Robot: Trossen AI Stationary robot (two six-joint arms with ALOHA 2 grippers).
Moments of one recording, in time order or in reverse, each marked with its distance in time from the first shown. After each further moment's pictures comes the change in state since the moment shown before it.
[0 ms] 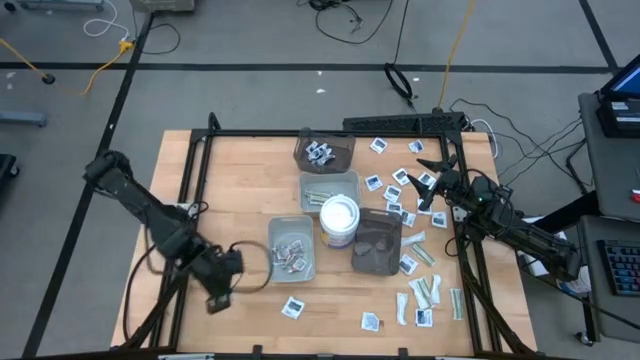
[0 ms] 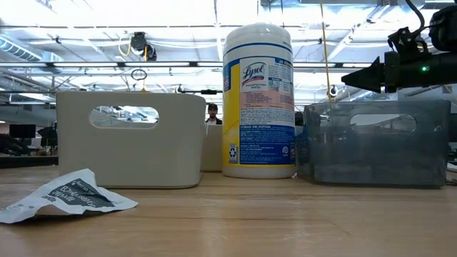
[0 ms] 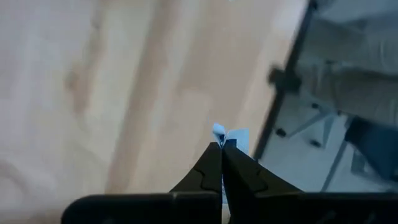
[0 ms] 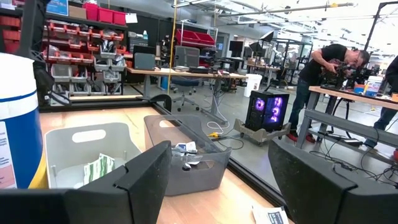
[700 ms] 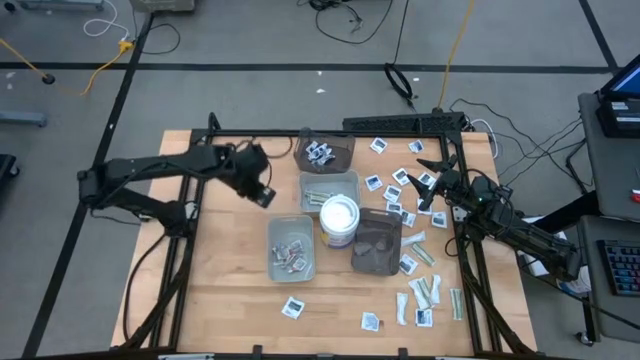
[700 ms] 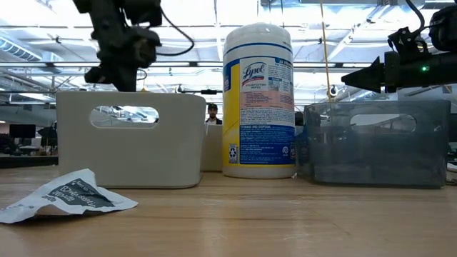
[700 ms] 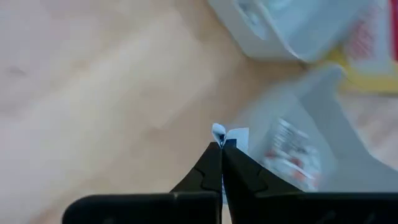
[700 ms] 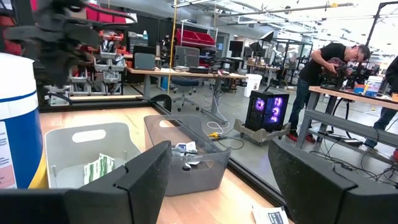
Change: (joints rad) left arm 1.021 0.000 0.002 -0.044 -0.005 0.435; right arm 0.000 0.000 0.000 0.000 0.000 0.000
